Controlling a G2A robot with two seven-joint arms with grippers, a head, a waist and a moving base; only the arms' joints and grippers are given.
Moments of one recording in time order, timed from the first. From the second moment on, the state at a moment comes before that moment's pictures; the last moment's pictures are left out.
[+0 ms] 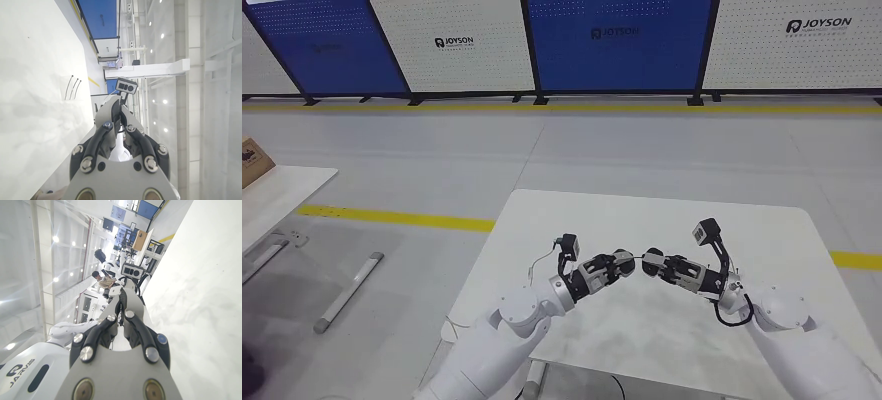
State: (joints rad) left arm 1.35 -1.21 -1.07 -1.60 -0.49 -0.07 -0.42; right arm -1.00 -1.07 0.88 -1.27 0.57 -0.33 0.87
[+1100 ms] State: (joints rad) left arm 1.38 -1.20 -1.14 -1.61 -0.52 -0.03 -0.40; right arm -1.13 -1.04 1.09 -1.32 0.64 -0.28 0.87
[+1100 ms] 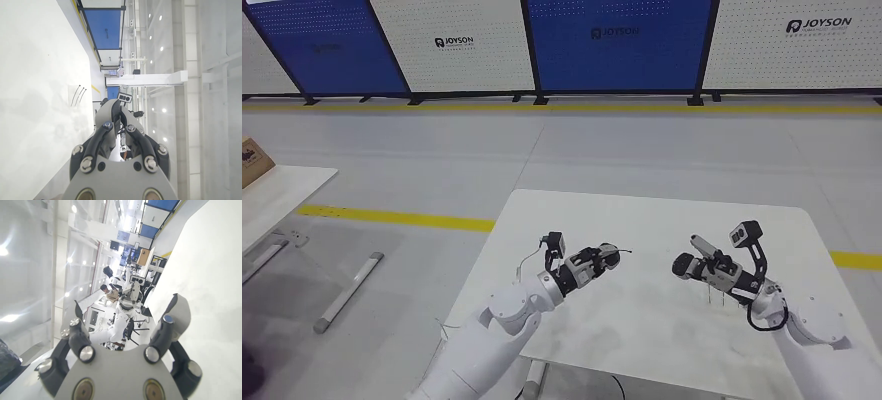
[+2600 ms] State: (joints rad) left arm 1.48 -1.15 -1.27 -1.66 -0.28 -0.22 -0.47; right arm -1.13 -1.04 1.09 -1.32 0.64 -0.28 0.87
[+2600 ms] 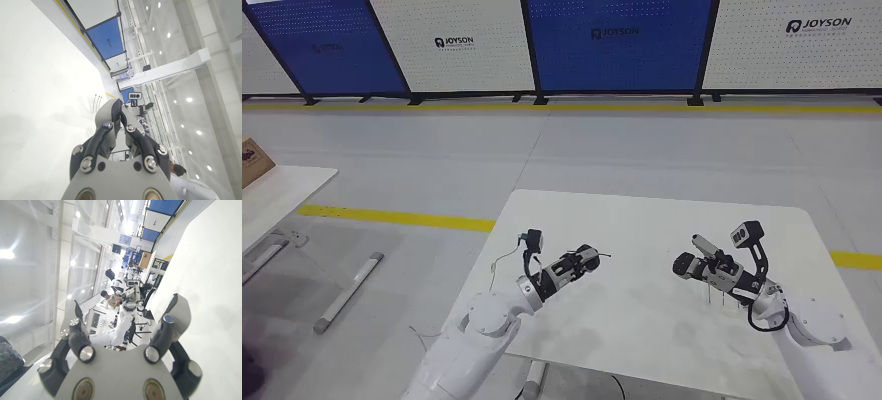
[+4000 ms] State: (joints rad) left arm 1.62 -1.16 -1.51 -1.99 -0.74 -0.34 -0.82; right arm -1.13 -1.04 1.09 -1.32 0.64 -0.28 0.87
